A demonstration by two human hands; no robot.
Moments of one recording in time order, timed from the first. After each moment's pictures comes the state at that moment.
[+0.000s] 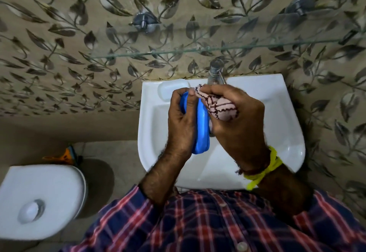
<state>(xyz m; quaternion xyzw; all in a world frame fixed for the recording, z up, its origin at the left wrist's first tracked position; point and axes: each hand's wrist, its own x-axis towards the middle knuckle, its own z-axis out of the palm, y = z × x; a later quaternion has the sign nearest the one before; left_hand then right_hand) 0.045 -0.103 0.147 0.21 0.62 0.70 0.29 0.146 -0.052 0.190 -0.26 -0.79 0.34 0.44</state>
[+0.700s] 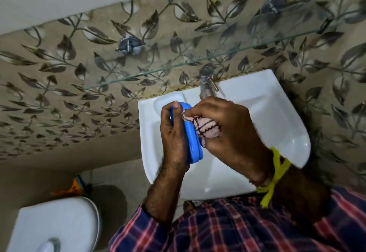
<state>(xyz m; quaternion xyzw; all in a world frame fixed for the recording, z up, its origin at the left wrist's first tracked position) 0.034 -0.109 0.144 0.21 0.58 0.72 0.31 0.146 -0.055 0.210 -0.23 -0.87 0.29 0.34</state>
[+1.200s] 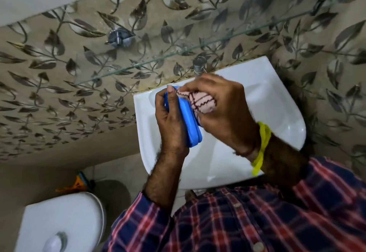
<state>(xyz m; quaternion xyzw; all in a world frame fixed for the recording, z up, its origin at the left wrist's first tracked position) 0.039 -0.096 0.153 0.18 0.60 0.72 0.29 0.141 -0.043 0.210 -0.25 -0.83 0.31 0.39</state>
